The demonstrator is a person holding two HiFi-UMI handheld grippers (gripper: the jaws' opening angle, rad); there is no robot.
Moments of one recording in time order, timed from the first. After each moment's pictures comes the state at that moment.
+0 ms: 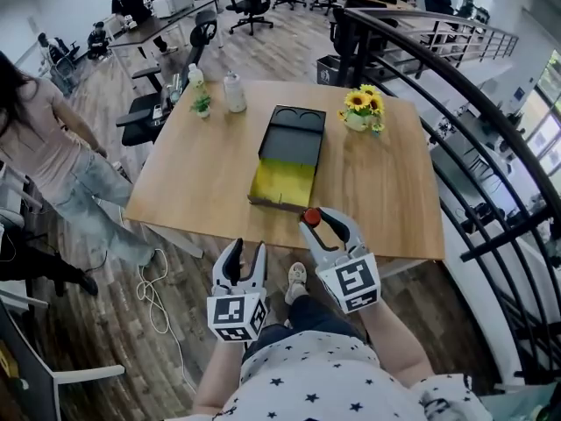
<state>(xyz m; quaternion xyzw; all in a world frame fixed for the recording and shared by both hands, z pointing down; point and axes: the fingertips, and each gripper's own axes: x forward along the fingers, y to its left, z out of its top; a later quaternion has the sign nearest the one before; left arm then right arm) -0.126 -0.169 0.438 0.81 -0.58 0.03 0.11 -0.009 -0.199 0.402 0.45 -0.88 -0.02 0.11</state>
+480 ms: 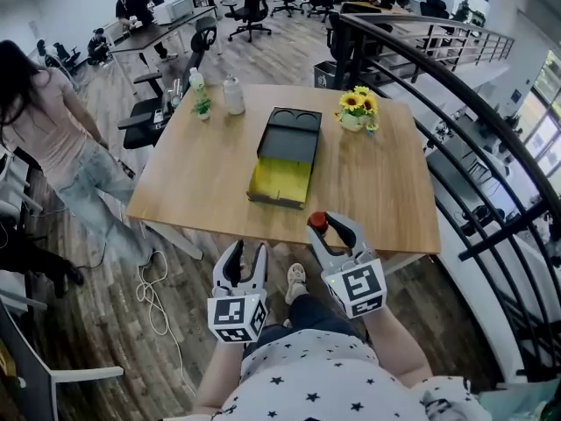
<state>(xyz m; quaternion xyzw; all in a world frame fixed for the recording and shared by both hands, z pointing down) -0.121 -0.137 0.434 0.81 -0.57 0.02 0.10 0.010 -0.159 0.396 0.47 -0.88 -0.03 0.10</state>
